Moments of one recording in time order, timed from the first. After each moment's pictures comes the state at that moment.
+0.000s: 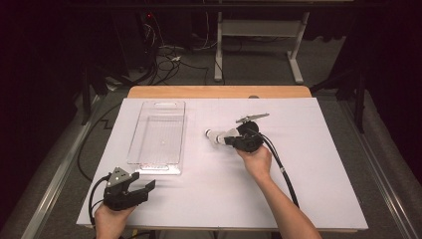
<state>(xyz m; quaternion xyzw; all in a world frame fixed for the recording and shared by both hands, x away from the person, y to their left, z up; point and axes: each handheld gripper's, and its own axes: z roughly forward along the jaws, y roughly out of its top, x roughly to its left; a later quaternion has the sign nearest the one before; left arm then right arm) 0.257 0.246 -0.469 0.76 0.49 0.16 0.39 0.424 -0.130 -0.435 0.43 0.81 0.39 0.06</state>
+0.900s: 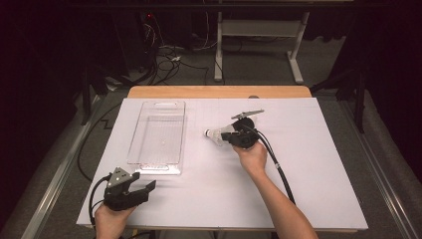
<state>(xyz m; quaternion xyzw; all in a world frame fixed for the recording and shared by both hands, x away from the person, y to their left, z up) 0.256 0.244 -0.469 0.76 0.49 0.16 0.39 0.434 -0.117 -0.432 0.43 0.81 0.39 0.08</state>
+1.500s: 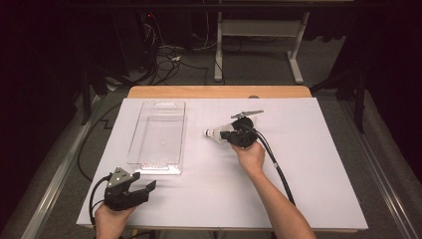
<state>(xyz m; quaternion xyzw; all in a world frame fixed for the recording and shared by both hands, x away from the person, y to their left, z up) 0.257 0.244 -0.469 0.76 0.48 0.17 0.39 0.440 -0.115 -0.438 0.44 0.80 0.40 0.08</state>
